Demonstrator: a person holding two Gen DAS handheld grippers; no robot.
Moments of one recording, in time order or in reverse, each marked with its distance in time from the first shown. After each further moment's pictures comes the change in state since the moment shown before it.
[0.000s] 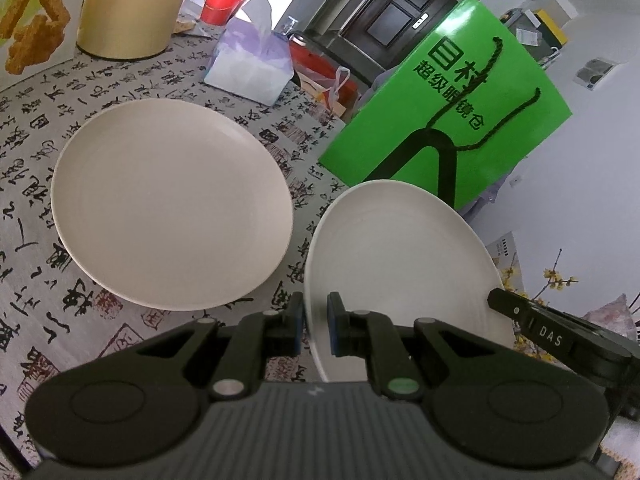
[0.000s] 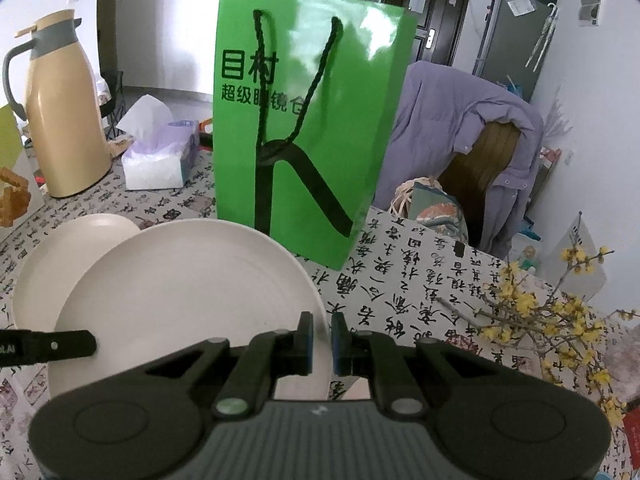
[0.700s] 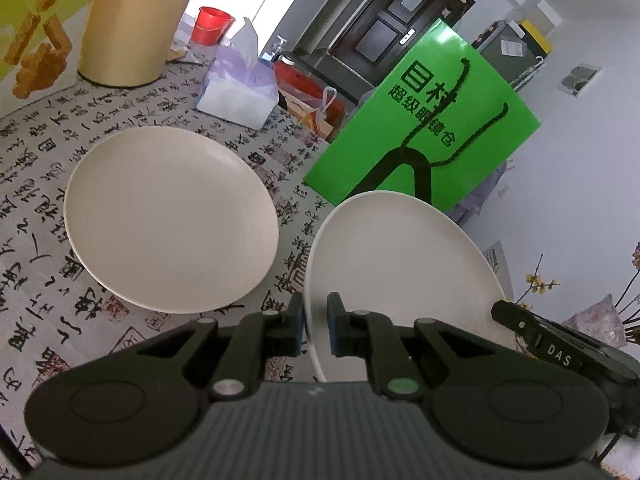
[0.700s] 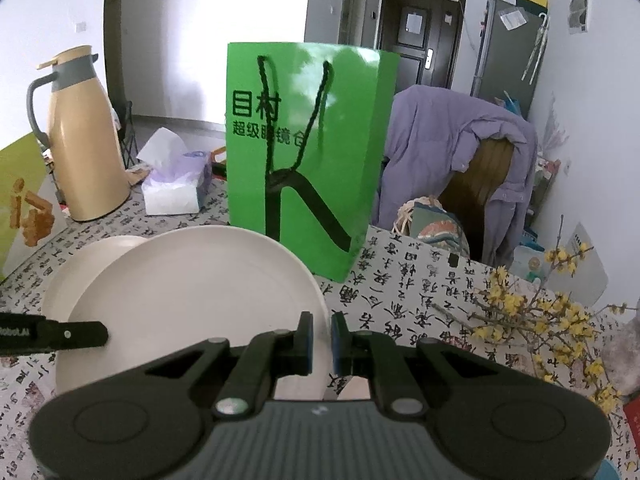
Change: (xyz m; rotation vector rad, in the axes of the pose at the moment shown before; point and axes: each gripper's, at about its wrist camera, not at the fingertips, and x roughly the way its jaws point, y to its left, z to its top) left arm -0.030 -0.009 -0.004 0.026 -0.063 -0.020; right arm -0.041 -0.005 -0.011 0.025 -0.093 0.034
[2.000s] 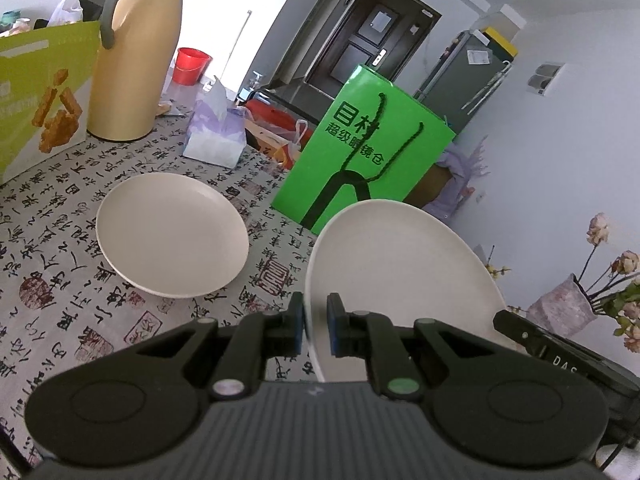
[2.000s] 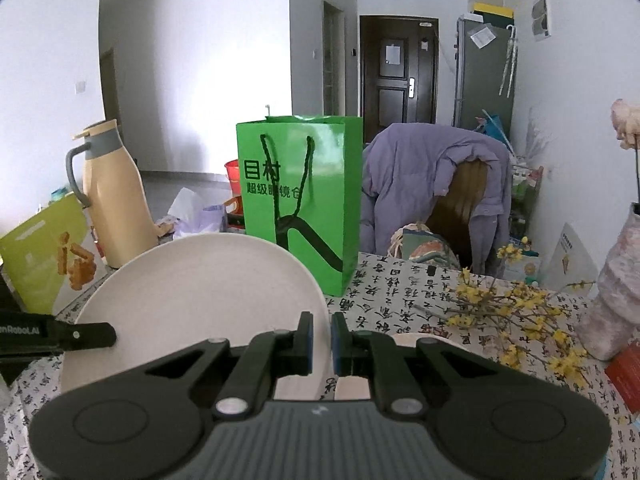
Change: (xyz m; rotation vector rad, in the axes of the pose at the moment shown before) left arm -0.099 -0.042 -0.028 0.098 -0.087 -0.021; right arm -0.119 -0.014 -0.032 0.113 -0.133 0.026
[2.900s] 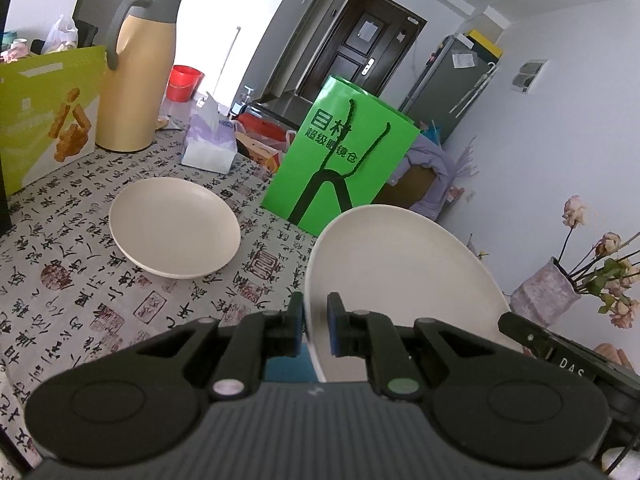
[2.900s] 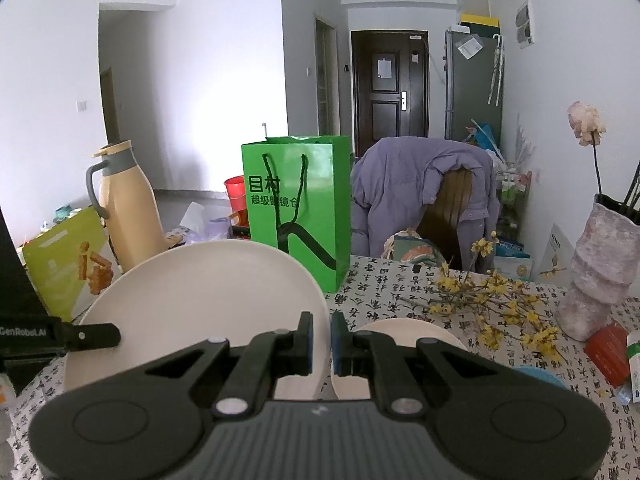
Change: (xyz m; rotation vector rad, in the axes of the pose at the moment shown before) left arm -0.054 -0.021 -0.031 0.045 -0.041 -0.008; right arm -0.069 -0.002 -0.023 0.030 -0.050 -0.002
